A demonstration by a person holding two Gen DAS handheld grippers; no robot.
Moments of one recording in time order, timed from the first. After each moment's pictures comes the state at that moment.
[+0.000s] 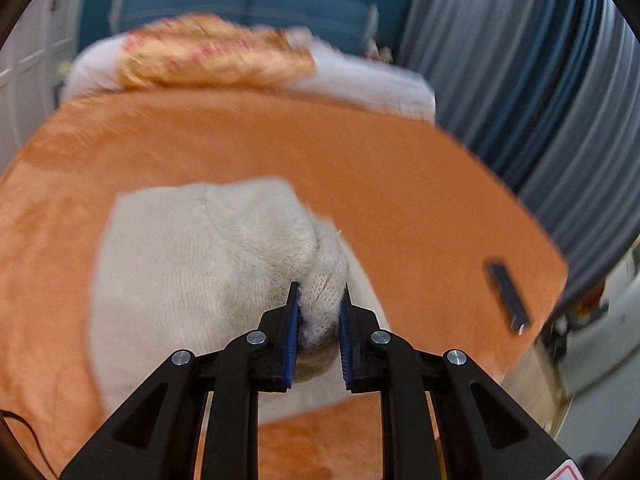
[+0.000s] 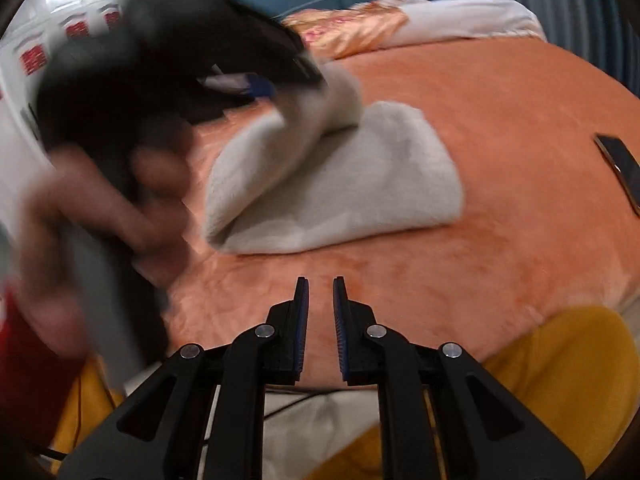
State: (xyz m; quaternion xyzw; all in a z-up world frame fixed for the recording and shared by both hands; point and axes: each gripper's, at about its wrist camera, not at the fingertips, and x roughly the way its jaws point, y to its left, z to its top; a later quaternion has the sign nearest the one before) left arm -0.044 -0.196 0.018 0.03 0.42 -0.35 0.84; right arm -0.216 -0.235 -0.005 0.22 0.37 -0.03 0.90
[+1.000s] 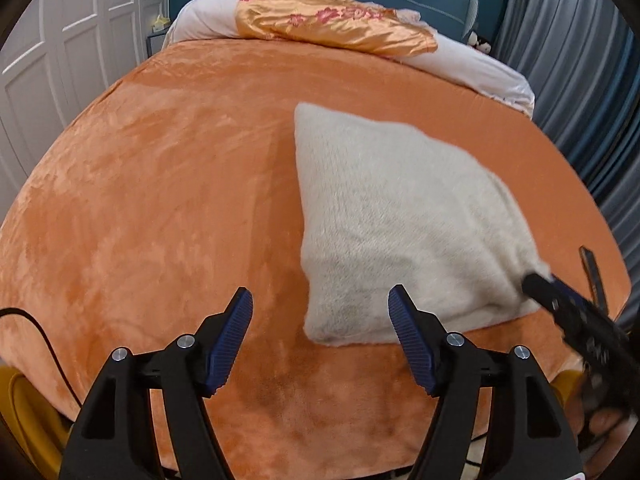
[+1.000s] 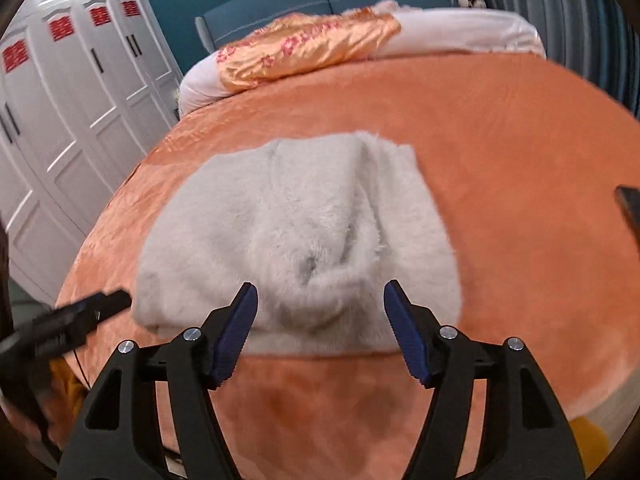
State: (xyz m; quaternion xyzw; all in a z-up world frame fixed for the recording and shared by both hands) left arm -0.034 -0.045 -0.022 0.02 0.46 -0.19 0.87; right arm -0.111 -0.282 -0.026 0.19 0.37 -0.06 0.91
